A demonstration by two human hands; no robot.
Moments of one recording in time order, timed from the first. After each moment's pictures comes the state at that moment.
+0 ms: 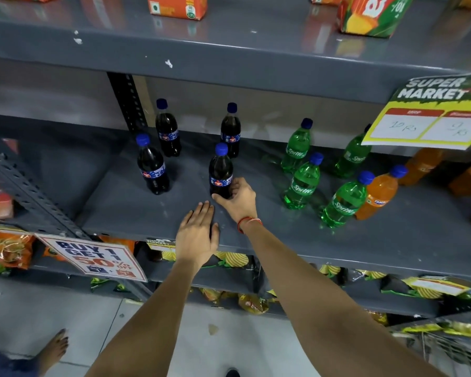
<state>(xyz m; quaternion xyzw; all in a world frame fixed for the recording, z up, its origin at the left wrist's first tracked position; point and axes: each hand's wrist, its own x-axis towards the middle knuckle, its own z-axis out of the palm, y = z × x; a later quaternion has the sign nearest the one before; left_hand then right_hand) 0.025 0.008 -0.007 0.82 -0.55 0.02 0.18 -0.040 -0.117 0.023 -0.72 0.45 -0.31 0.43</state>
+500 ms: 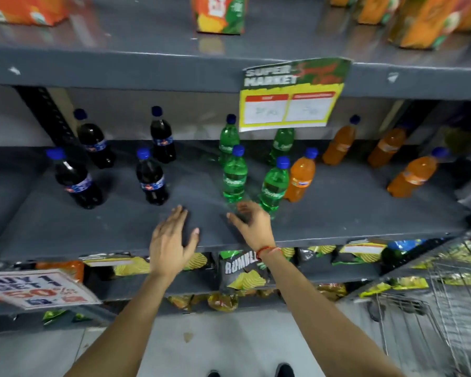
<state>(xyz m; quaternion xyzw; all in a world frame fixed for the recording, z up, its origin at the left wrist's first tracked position) -0.041 -0.012 -0.004 0.76 -0.59 0.01 0.27 -0.217 -0.117 0.025 -0.72 0.48 -0.34 0.37</state>
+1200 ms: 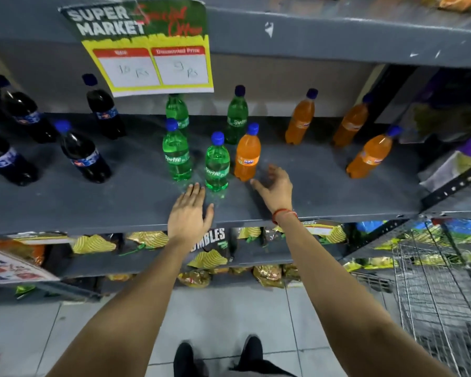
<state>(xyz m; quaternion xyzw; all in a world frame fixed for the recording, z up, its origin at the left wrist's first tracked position) -0.191 -0.096 -0.004 0.76 -0.63 -0.01 0.15 -0.372 -0.215 0.026 -0.66 0.56 -0.36 0.35</state>
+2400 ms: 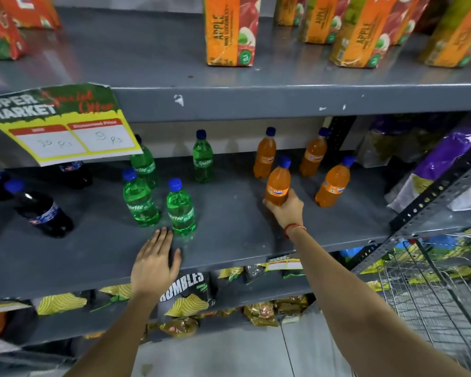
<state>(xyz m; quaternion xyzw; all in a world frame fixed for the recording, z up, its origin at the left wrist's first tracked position) -0.192 -0.095 -0.011 0.77 -0.62 0.01 0.15 -0.455 -0.284 0.041 -0.62 0.61 -0.39 0.32</state>
